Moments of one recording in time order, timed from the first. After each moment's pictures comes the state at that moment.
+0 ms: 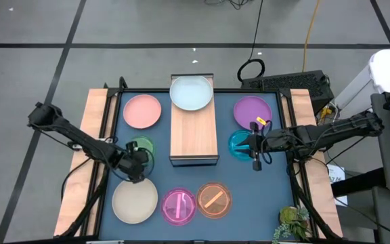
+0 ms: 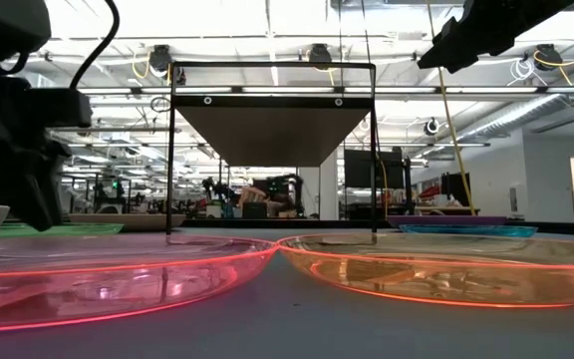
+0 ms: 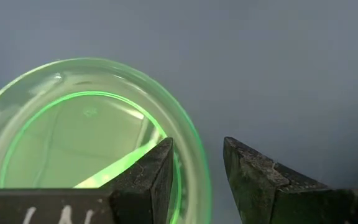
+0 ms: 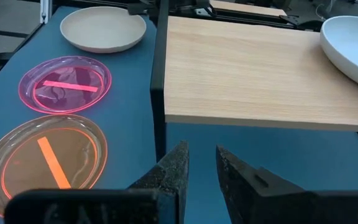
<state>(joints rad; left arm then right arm) -0.46 1.14 0.41 -0.50 -0.35 -0.64 0.20 0.86 0.62 -0.27 0.21 0.01</state>
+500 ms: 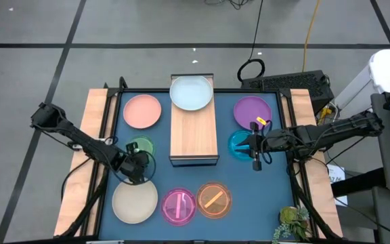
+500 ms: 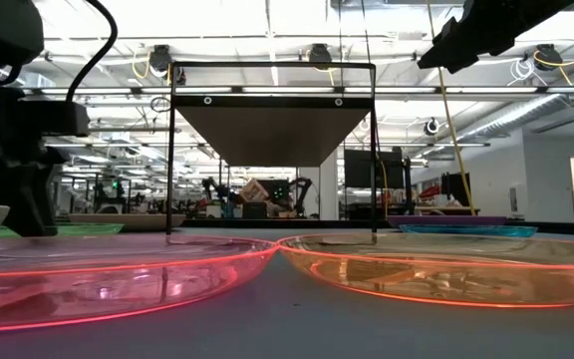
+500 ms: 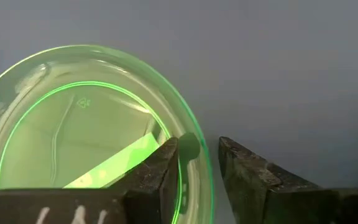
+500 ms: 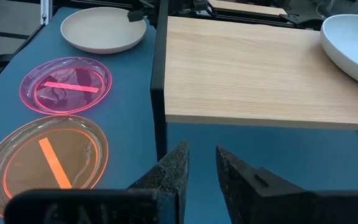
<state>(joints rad) -0.48 1.21 0.41 -0.49 -0.36 -0.65 0.20 0.86 0.62 -0.27 0.21 0.01</state>
